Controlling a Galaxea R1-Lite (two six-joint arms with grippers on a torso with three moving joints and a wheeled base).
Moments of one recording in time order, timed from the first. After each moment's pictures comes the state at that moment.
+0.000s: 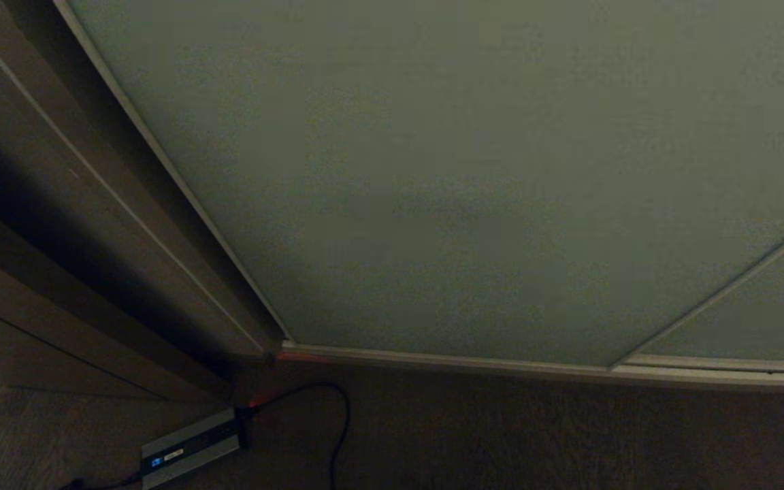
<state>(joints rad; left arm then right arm) 0.18 1.03 -1.00 -0.64 -0.06 -0.06 -0.01 0.00 0.00 0.00 0.01 -0.04</state>
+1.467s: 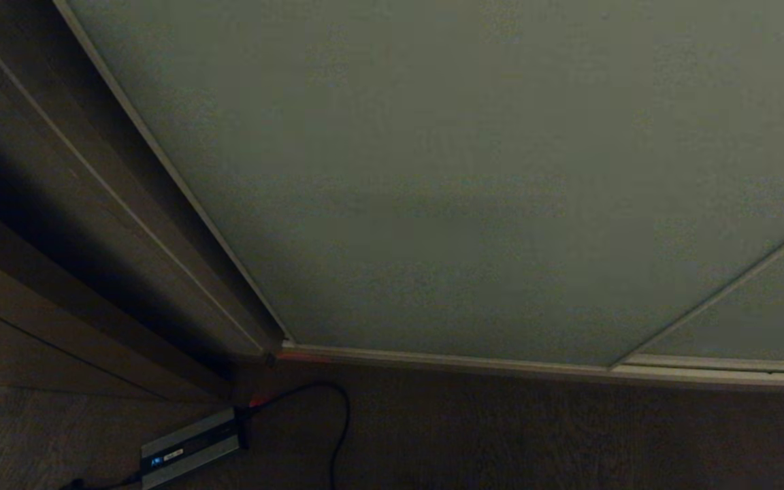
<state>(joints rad) 0.13 1.31 -1.28 -0.55 -0.16 -0.07 -0.01 0.00 0.00 0.00 0.01 -0.04</state>
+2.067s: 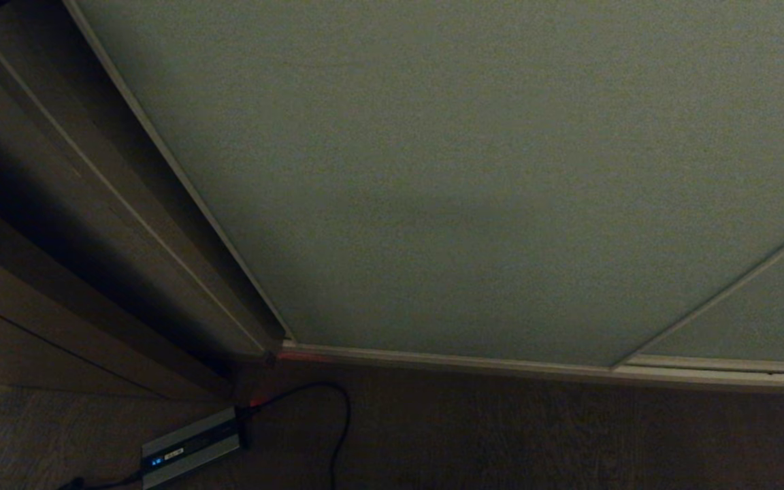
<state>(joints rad) 0.05 1.37 -1.35 -0.52 -0.20 -0.05 -0.01 0.00 0.00 0.00 0.01 -0.04</state>
